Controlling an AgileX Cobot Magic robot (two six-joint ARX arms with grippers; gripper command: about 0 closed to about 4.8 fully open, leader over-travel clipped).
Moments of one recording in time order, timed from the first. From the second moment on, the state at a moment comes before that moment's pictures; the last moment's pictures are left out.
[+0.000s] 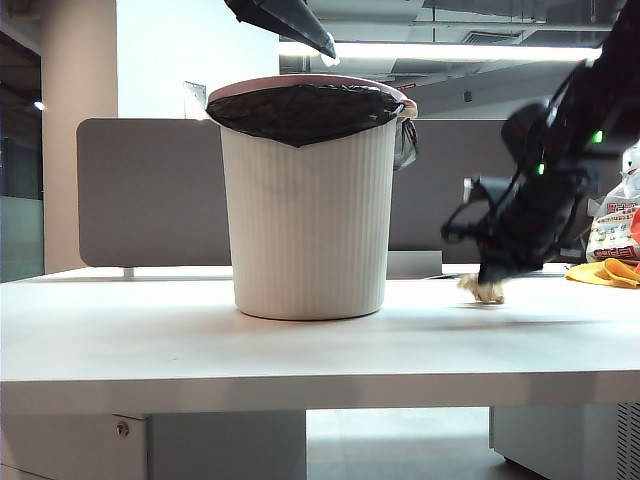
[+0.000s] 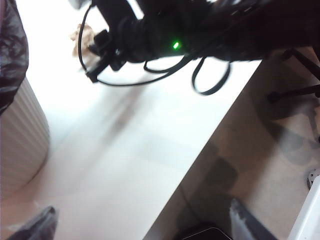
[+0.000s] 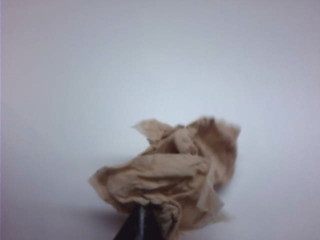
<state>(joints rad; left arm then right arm) -0.73 1.60 1.68 -0.77 0.24 -0.04 0.16 2.04 1.35 0.05 -0.08 0.12</state>
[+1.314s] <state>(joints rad) -0.73 1.30 1.68 -0.73 -0.16 0.00 0.39 1.65 1.67 -0.03 -0.26 0.18</state>
